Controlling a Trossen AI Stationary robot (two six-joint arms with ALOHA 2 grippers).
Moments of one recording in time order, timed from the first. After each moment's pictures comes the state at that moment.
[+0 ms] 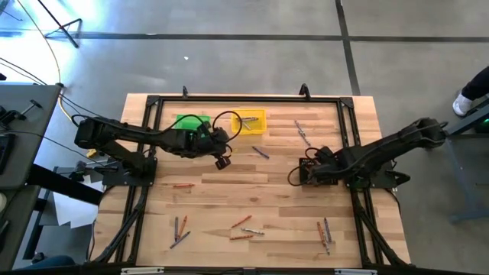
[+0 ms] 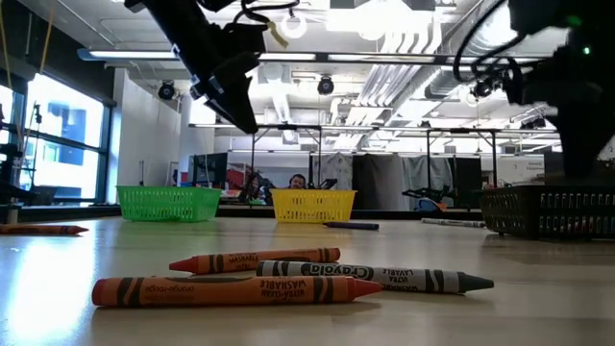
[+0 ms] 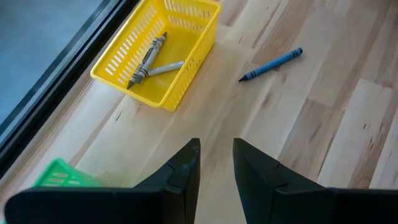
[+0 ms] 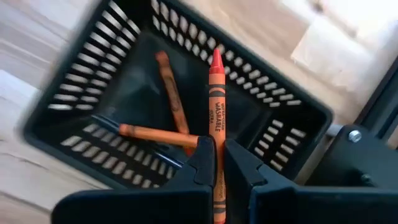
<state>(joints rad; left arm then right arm) 0.01 1.45 0.99 -0.48 -0.48 -0.29 0.29 1.15 0.70 -1.13 0.22 1.30</state>
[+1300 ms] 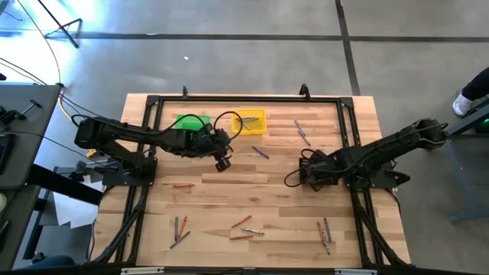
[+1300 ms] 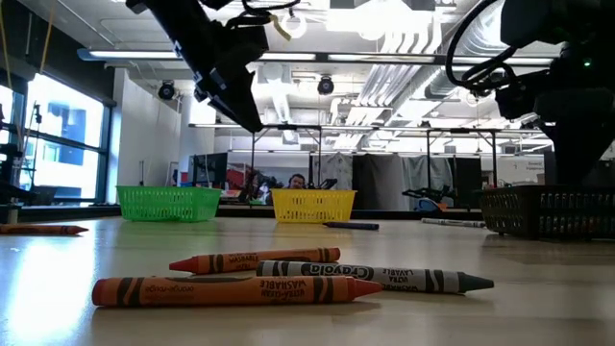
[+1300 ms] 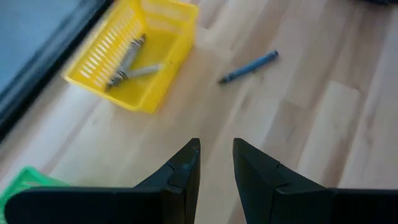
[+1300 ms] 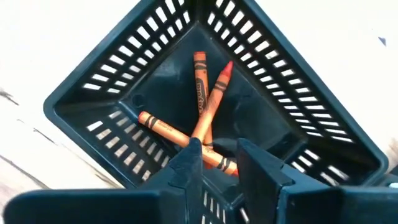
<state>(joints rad) 0.01 1.45 0.99 -0.47 -0.39 -0.29 0.26 1.15 0.64 -0.97 0.19 1.04</state>
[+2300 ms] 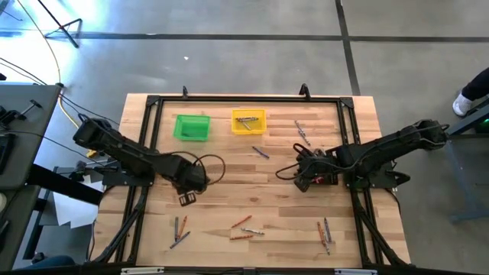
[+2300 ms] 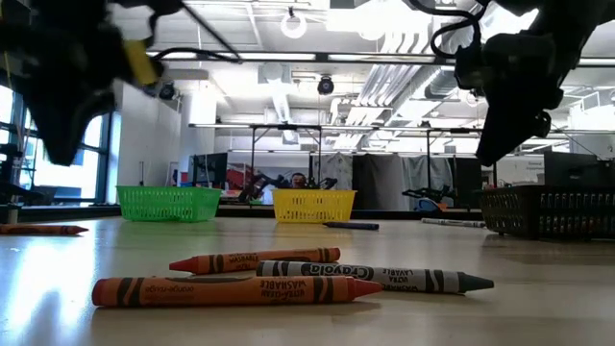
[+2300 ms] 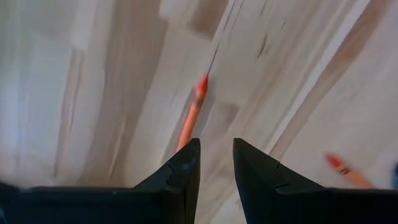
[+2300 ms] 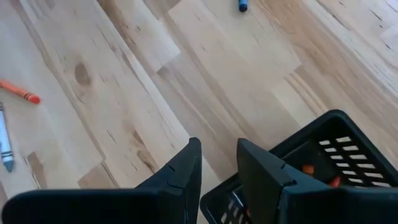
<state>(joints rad) -0.33 1.45 0.93 -1.09 -0.04 -0.72 0.21 1.15 0.67 -0.58 0.21 0.83</state>
